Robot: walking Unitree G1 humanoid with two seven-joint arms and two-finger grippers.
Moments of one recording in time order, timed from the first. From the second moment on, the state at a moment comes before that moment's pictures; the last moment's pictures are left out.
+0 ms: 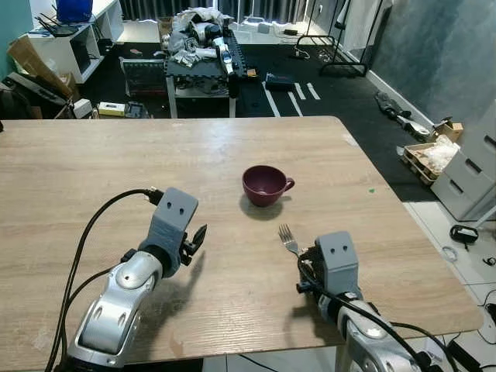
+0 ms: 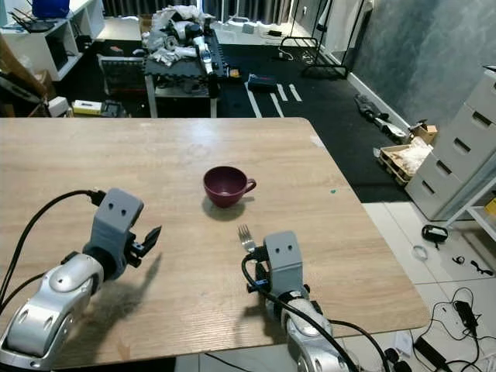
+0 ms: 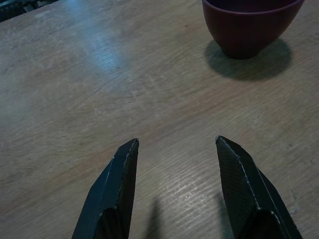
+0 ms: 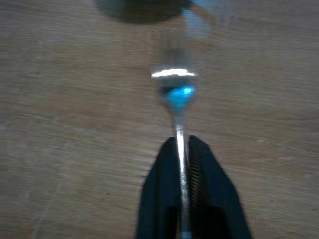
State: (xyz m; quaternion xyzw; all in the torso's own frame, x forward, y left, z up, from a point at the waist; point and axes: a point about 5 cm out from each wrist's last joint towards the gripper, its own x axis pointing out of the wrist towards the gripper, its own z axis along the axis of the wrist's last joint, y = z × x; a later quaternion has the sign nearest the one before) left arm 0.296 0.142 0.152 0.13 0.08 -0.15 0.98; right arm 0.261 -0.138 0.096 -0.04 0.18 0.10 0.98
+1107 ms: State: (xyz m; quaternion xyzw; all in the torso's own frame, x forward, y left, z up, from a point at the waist) left arm 0.306 0.118 0.174 0.04 0.01 -0.11 0.99; right arm 0.296 -0.168 0.200 0.13 -0.13 -0.03 0.98
